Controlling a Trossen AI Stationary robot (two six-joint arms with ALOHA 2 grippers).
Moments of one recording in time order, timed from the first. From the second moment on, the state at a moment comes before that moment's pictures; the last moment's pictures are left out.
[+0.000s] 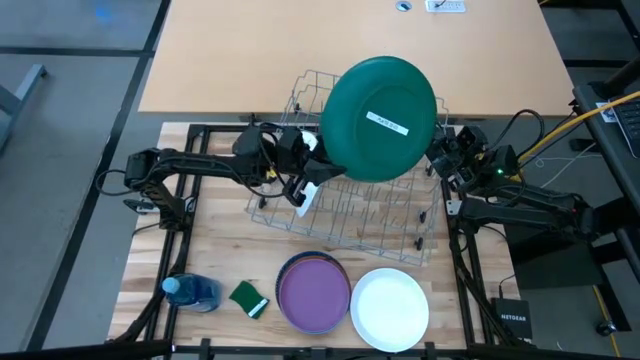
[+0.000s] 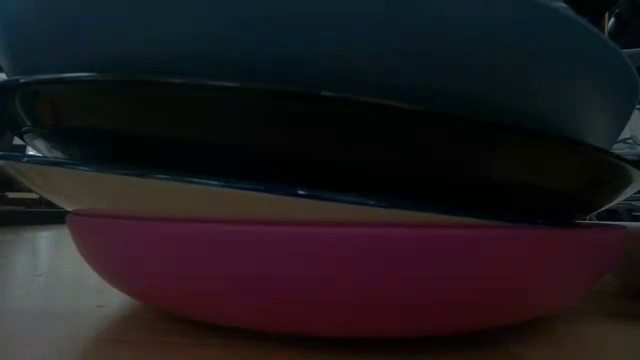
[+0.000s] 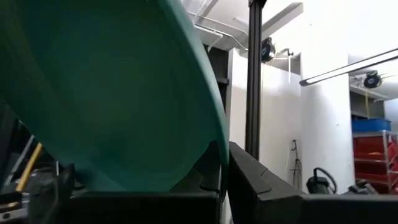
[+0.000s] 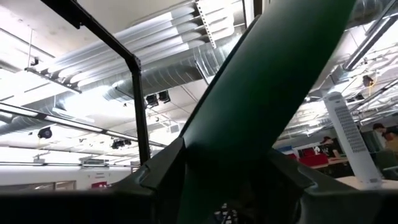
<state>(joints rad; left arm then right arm) 0.12 1.68 1.33 0.95 0.41 -0.34 -0.46 0.72 0.48 1.07 -0.51 0.65</state>
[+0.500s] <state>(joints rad) 0.17 1.68 1.33 0.84 0.40 -0.33 -0.46 0.72 0.48 1.12 -0.51 0.63</state>
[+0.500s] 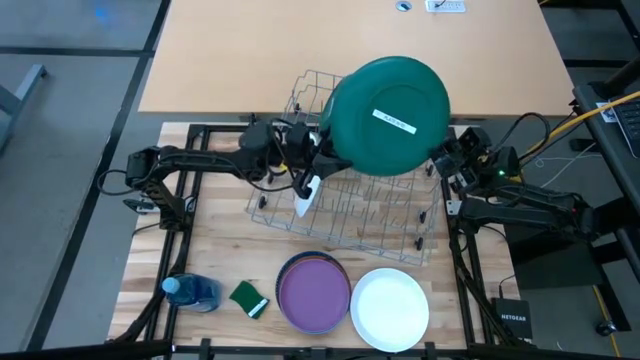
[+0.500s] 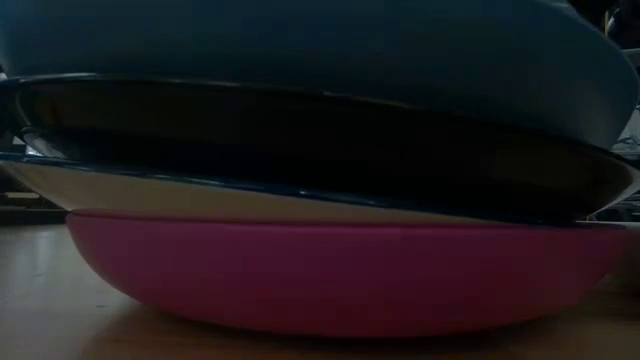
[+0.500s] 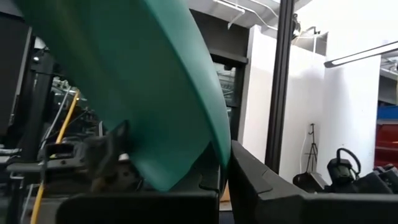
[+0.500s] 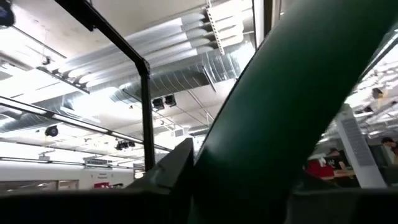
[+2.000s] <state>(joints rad) 0.43 1.67 1.33 0.64 0.52 -0.40 -0.47 0.21 0.48 0.36 -0.01 0.31</state>
